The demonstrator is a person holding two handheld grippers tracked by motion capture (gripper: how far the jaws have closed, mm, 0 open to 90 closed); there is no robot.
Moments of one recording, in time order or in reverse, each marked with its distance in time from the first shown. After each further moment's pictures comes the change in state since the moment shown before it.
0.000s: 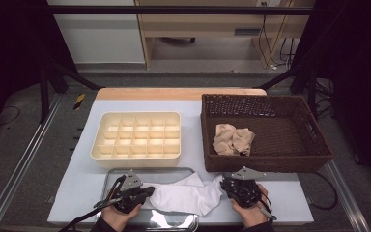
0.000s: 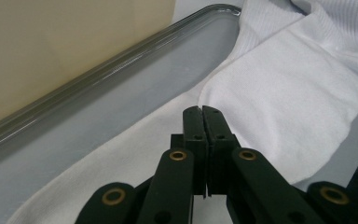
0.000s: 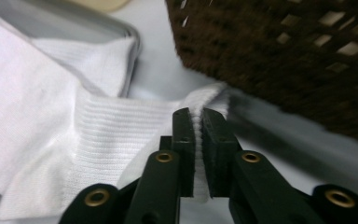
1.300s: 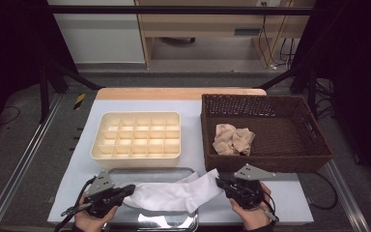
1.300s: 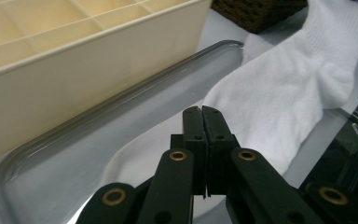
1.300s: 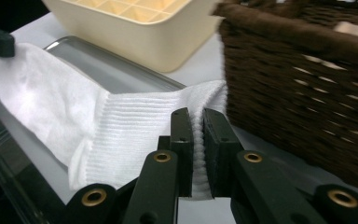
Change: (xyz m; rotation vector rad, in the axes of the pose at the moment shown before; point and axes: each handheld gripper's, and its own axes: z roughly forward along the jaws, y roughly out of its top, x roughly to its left) left arm 0.024 -0.014 -0.069 -0.123 0.028 -0.050; right arm 0.025 0.030 -0.039 -0.127 0.100 -0.016
